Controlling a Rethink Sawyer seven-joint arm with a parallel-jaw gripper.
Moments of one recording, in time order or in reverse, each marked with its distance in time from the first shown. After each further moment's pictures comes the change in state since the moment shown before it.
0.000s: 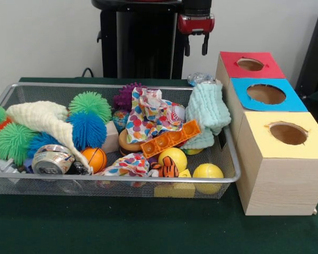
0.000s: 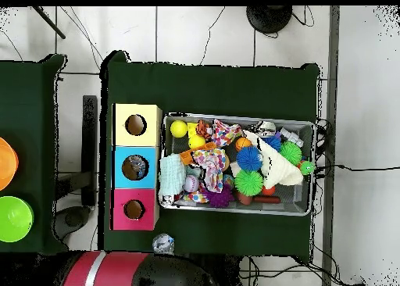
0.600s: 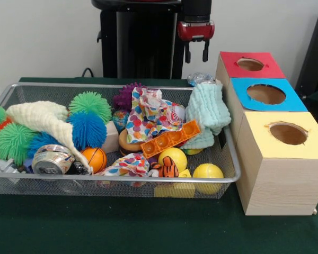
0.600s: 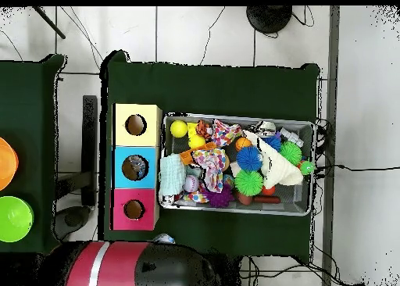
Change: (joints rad) arm 0.001 0.068 0.002 -0.045 0.013 -0.081 0.000
